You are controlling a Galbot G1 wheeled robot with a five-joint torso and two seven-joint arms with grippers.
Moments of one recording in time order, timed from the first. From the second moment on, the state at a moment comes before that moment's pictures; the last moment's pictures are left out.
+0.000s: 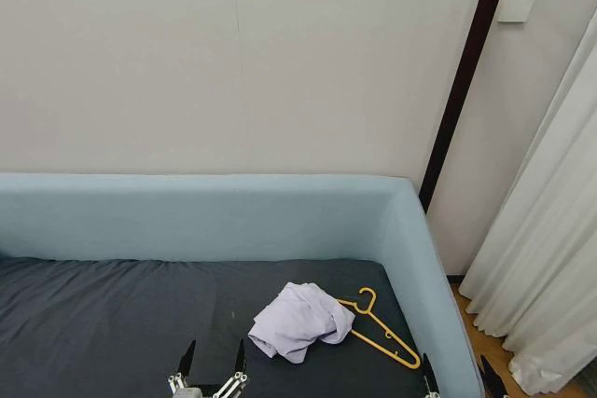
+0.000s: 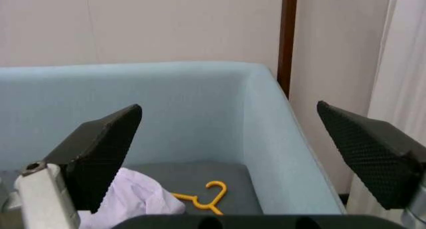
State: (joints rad) left arm 1.82 -1.36 -0.33 -2.04 -0.14 -0.46 -0.21; right arm -1.97 1.48 0.59 2.12 0.14 0.49 -0.02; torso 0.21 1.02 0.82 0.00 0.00
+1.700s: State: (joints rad) left arm 1.85 -1.39 -0.35 -1.81 -0.12 -0.58 -0.21; right arm -0.84 0.90 -0.24 1.69 0.64 -0.36 0.04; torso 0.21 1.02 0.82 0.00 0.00
